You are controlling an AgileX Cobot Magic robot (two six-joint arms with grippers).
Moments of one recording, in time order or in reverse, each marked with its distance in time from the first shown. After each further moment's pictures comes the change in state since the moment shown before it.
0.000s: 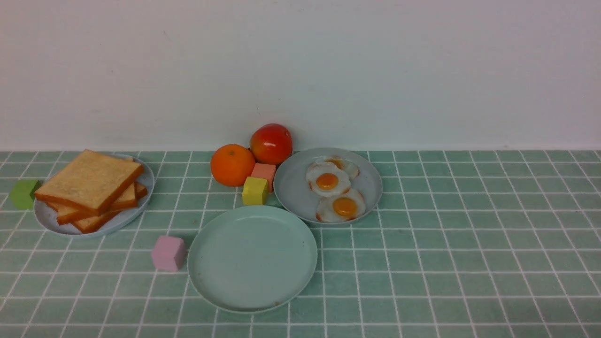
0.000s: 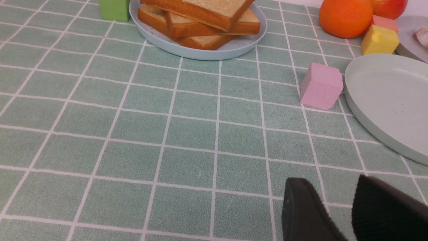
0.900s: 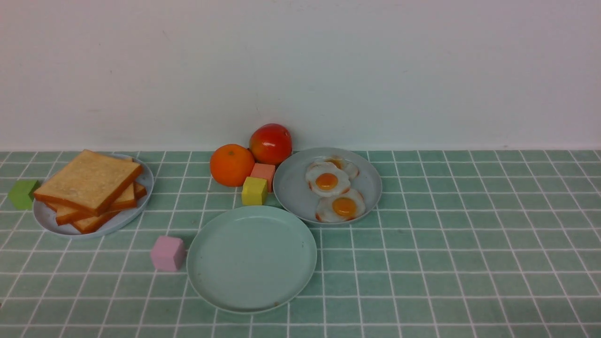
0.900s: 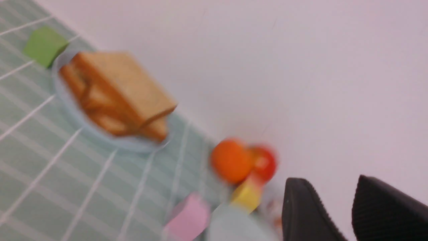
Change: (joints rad) right arm 0.000 0.000 0.000 0.000 0.000 0.000; left arm 0.000 0.000 0.000 -0.396 -0.431 -0.245
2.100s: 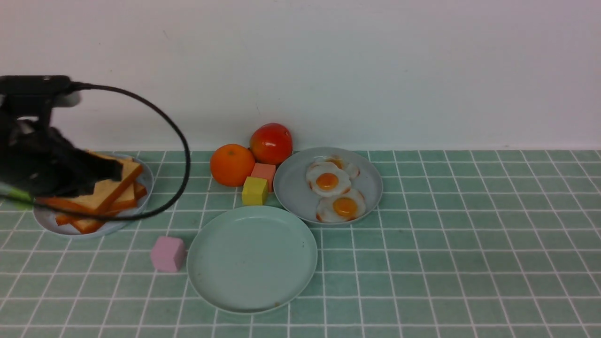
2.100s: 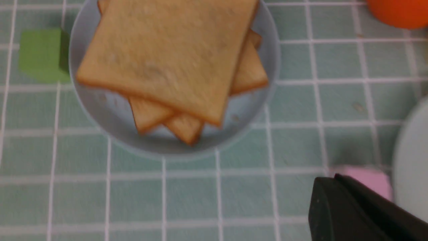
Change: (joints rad) right arm 0.086 0.437 -0.796 0.419 0.577 -0.272; left arm 0.000 1.553 -1.128 0.394 0.594 0.431
